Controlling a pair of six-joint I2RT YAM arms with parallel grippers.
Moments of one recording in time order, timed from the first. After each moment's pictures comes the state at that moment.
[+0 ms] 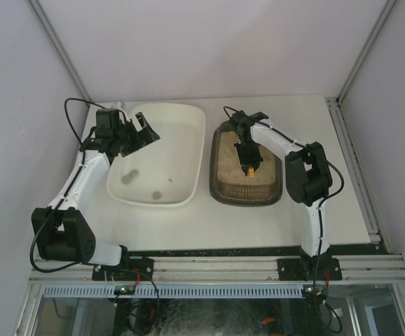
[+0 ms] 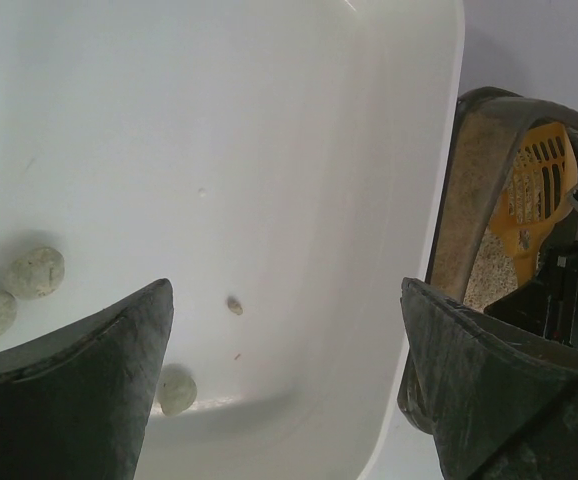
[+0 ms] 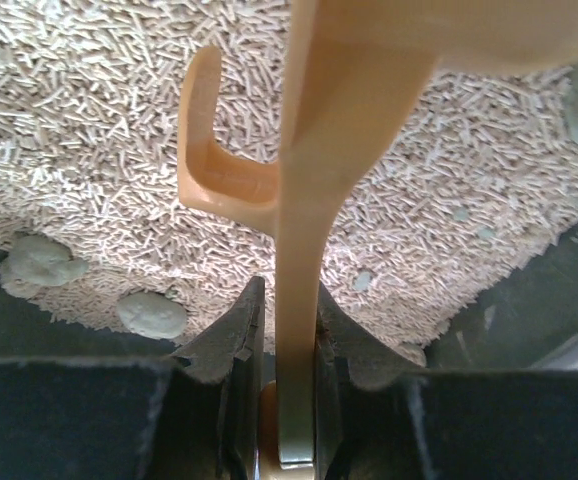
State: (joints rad) left arm -0.07 1.40 1.18 -0.46 0.21 -0.51; right arm 0.47 2.11 1.75 -1.18 0.08 0.31
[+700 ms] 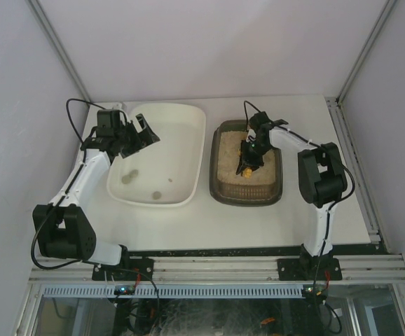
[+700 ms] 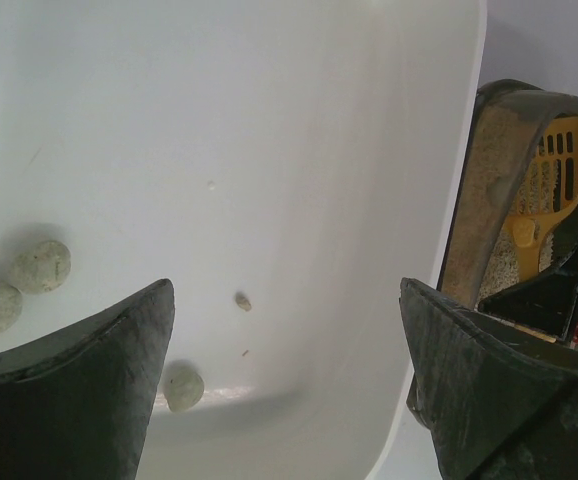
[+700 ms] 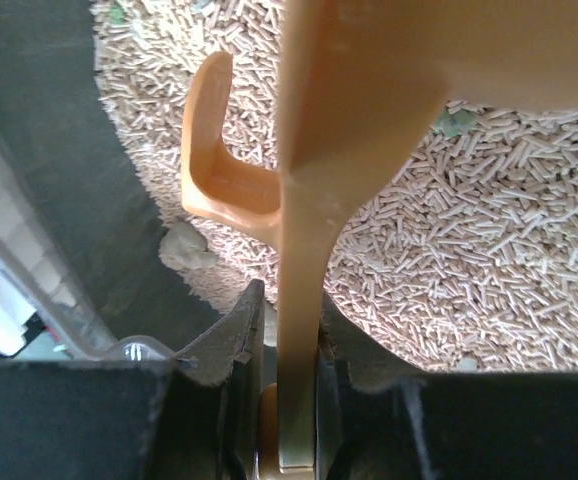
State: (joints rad) left arm -0.06 1.42 1.18 -0.47 0.21 -0.50; right arm 0.35 2.04 1.54 -0.89 -0.38 0.35
